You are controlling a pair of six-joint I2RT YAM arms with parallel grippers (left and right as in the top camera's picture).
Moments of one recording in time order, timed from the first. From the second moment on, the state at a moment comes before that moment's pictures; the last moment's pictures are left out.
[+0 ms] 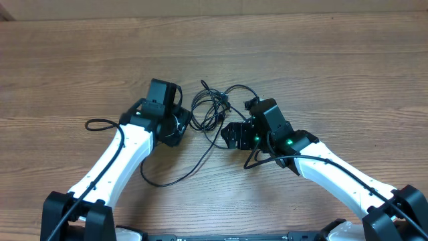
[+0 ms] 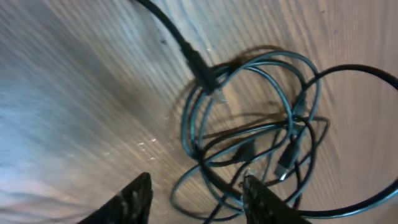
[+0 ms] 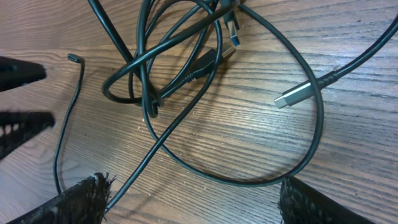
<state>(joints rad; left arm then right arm) -0.29 1.52 0.97 -0.57 0.15 -1.37 0.57 1.48 0.81 -0.24 -0.21 0.59</state>
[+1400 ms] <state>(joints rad) -0.32 1.41 1.11 -0.59 0.23 -1.03 0.57 1.48 0.81 -0.02 -0.31 0.83</state>
